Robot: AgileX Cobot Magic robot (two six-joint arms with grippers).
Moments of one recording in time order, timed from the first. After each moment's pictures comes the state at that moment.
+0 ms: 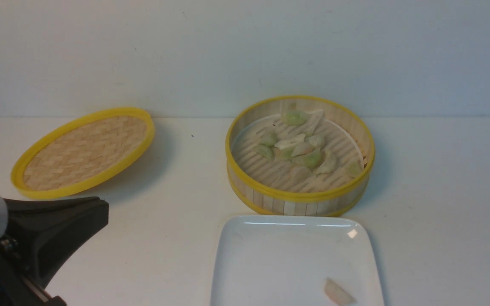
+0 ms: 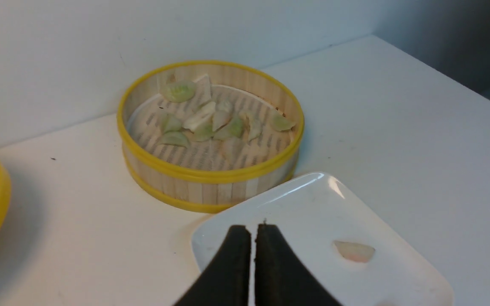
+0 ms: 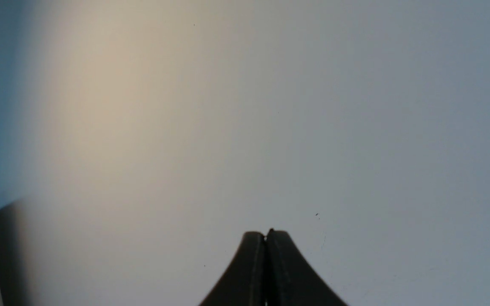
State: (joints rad) right arm 0.34 -0.02 -0.39 0.26 0.07 0.11; left arm -0.66 0.58 -0.64 -0.03 0.47 -0.10
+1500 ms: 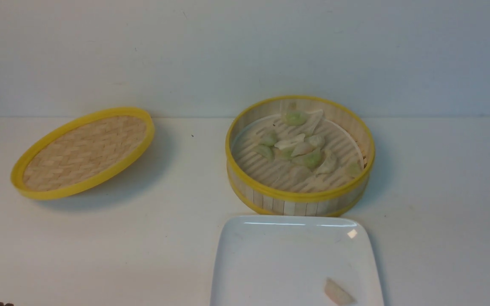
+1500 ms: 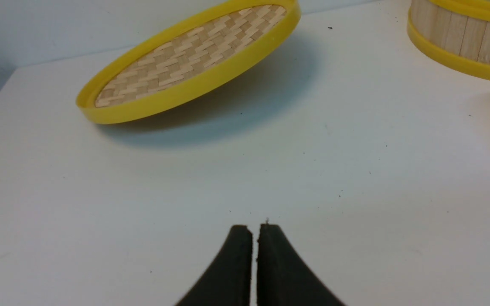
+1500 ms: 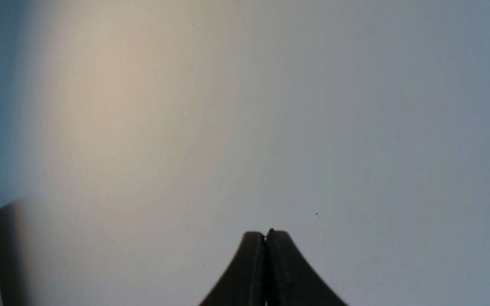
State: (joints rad) right arm 0.34 -0.02 -0.39 0.26 0.07 0.11; left arm -0.09 -0.01 0.03 0.01 0.38 0.07
